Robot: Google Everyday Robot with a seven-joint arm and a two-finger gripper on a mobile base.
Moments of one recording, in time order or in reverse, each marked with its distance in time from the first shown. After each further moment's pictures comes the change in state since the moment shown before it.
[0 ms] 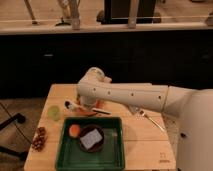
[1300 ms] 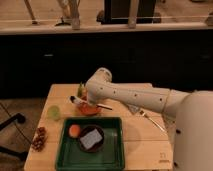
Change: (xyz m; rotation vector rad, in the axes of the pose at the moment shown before) arm 0.004 -0.044 0.029 0.049 -0.061 0.016
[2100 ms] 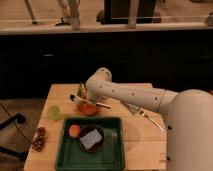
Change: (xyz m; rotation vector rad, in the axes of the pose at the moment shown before) arm -0.007 -0.015 0.022 -0.017 -0.029 0.011
